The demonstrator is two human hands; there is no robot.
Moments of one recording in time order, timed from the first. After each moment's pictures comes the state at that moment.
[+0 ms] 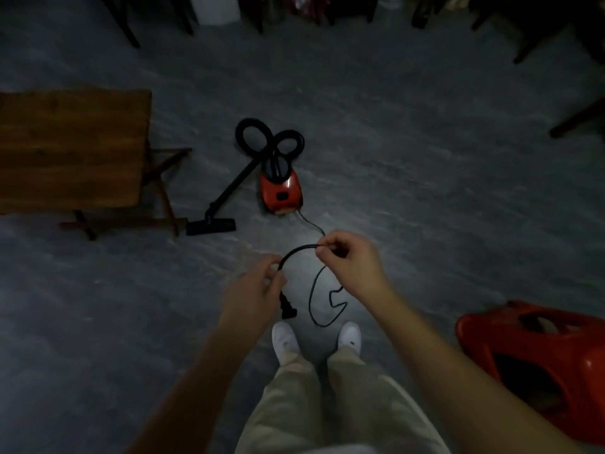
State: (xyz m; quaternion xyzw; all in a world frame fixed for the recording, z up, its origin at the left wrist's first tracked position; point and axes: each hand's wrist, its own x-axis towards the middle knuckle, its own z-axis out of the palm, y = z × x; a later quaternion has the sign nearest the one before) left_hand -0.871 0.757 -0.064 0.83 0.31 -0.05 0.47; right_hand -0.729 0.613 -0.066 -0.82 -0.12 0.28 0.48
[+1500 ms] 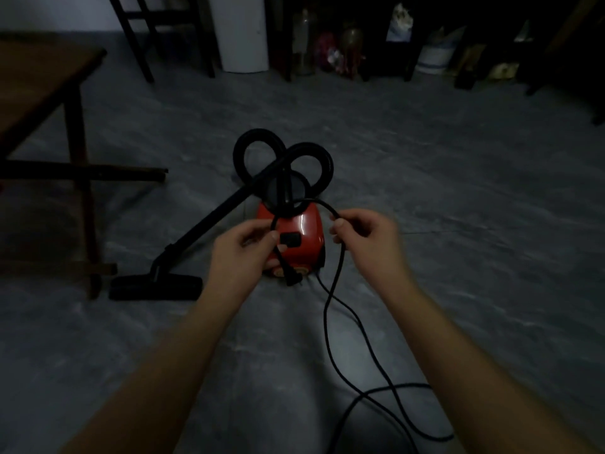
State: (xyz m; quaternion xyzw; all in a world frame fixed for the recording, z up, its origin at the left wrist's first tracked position) left_hand -0.677 0.890 -0.537 0.65 0.33 0.23 0.64; right_hand -0.547 0.741 -0.531 -0.76 -0.23 0.13 0.60
